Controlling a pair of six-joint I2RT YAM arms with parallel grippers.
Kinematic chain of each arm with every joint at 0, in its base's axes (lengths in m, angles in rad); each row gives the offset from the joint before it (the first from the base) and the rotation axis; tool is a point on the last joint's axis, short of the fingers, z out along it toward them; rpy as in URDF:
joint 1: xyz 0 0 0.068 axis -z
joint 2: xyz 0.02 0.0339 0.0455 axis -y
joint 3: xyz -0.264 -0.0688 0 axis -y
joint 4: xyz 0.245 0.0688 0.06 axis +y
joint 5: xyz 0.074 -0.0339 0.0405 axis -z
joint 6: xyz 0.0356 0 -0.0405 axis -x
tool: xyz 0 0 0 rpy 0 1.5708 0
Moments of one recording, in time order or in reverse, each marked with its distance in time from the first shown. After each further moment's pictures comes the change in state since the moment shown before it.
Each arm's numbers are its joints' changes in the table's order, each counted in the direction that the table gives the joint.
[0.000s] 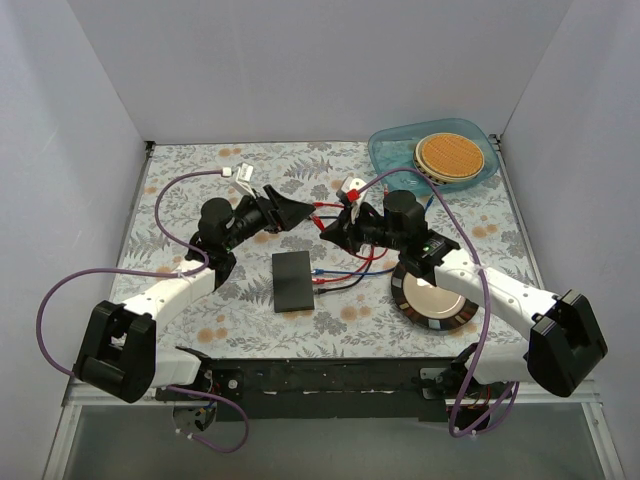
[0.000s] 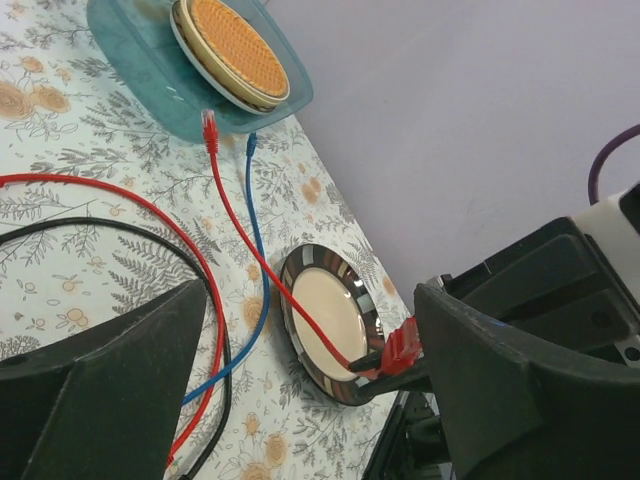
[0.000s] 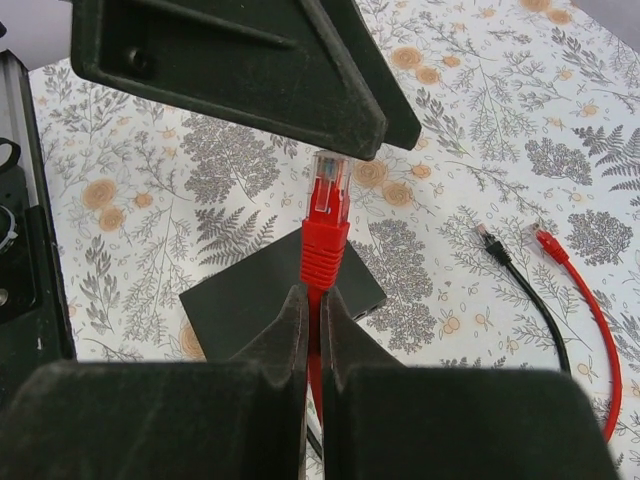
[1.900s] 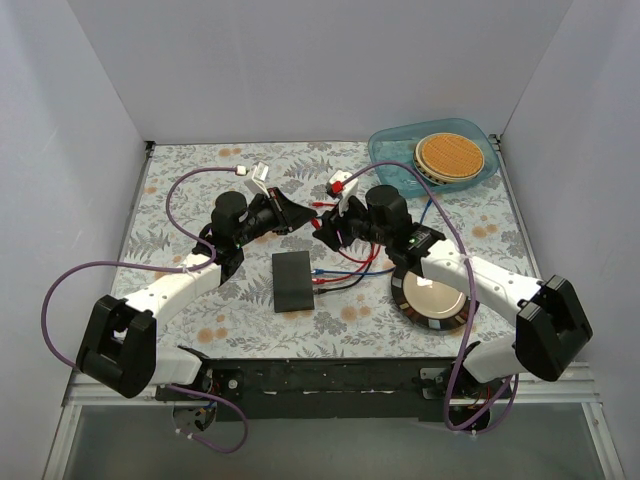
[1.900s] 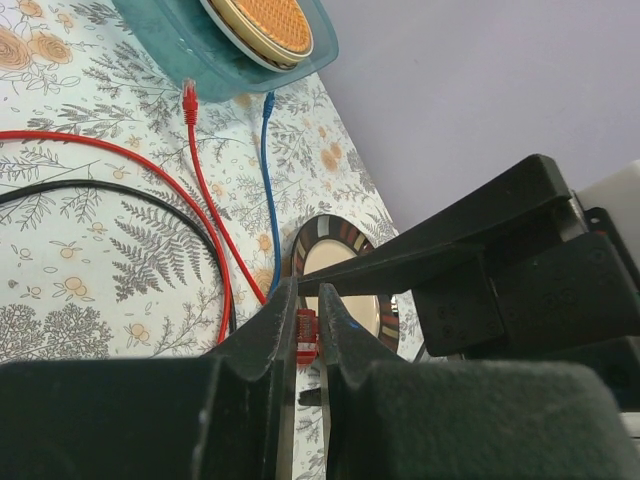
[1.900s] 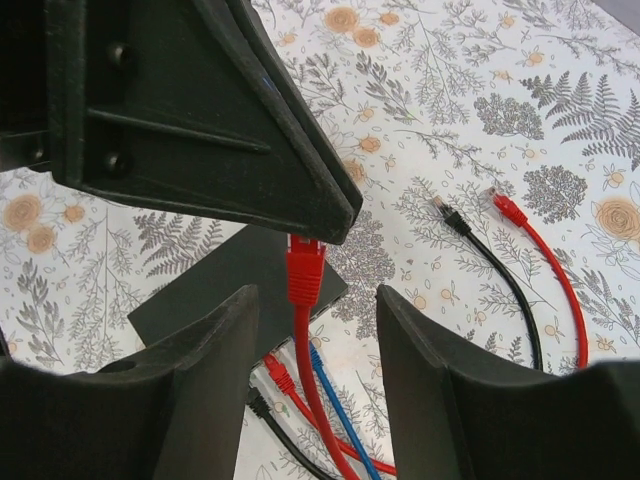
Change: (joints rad) left arm 0.068 -0.029 0.076 0.161 -0.044 -0.059; right arm -0.042 -0.091 0.097 0.089 0.190 -0.002
